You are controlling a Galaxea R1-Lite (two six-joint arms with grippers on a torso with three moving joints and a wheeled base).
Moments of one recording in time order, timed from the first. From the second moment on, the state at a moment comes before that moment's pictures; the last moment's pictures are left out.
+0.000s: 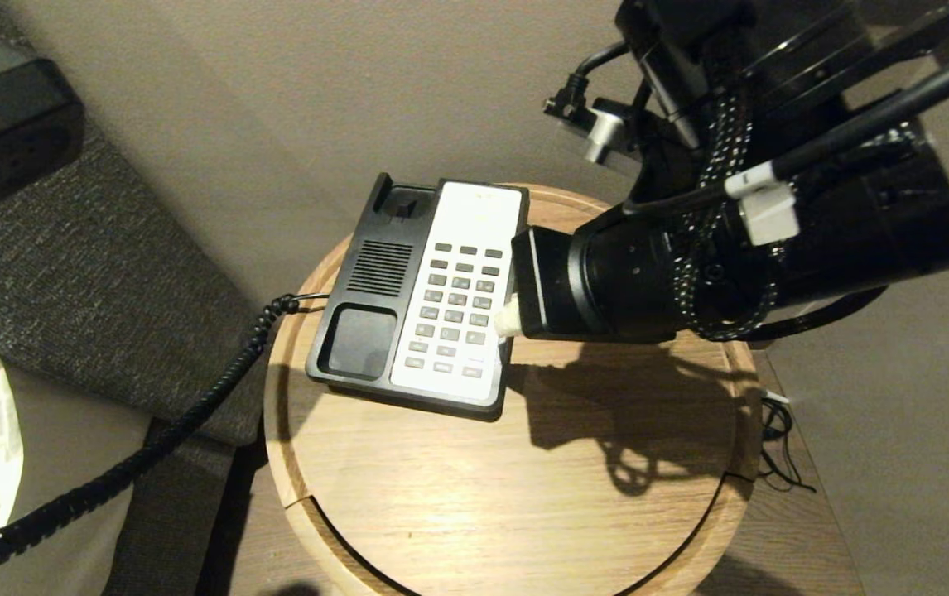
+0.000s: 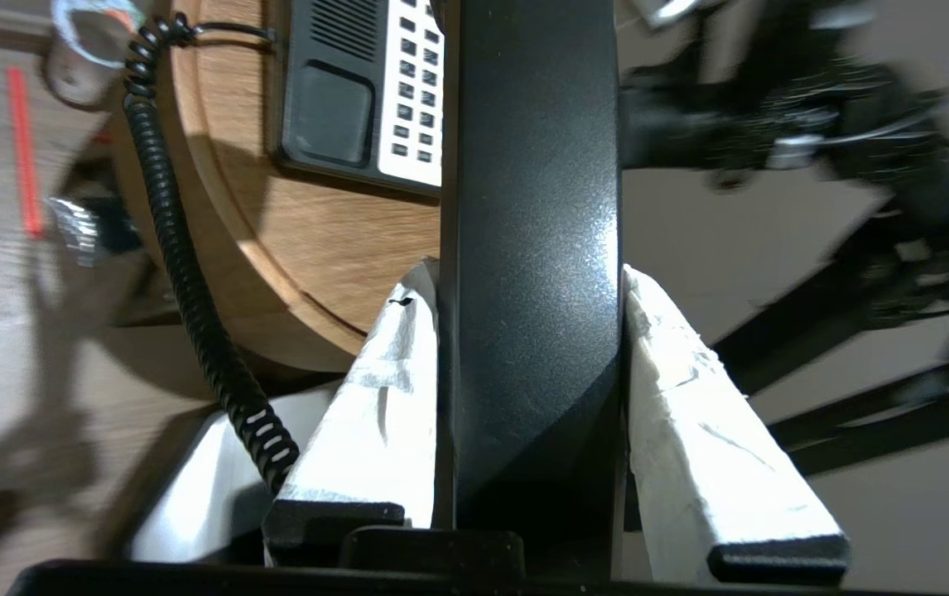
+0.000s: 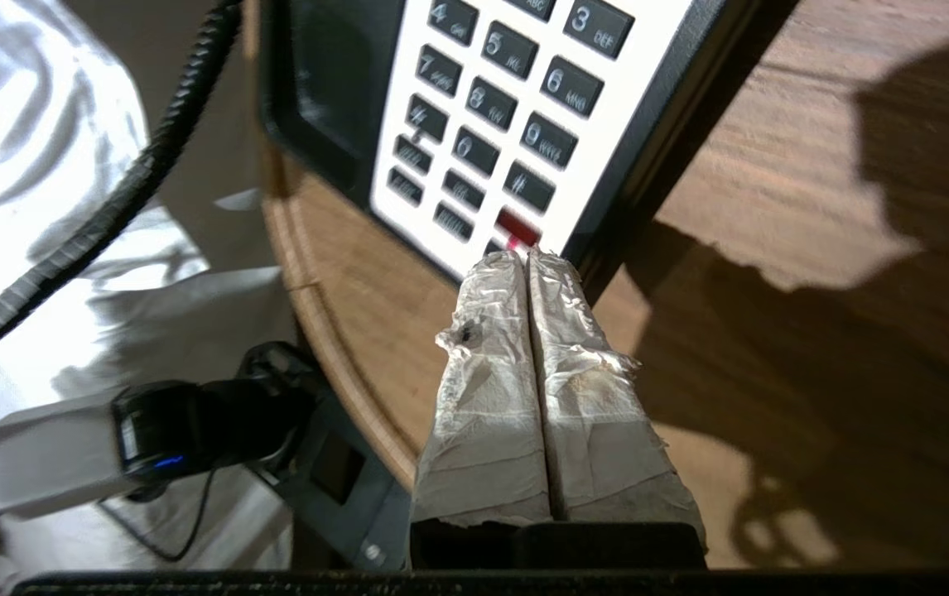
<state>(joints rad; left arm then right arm) -0.74 0.78 -1.36 0.72 -0.03 -0.59 0.95 1.78 -1.81 0.67 -0.06 0.57</state>
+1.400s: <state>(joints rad) -0.74 1.60 -1.81 0.73 0.40 -0.30 0.84 1.12 -1.47 0.85 -0.10 0.61</state>
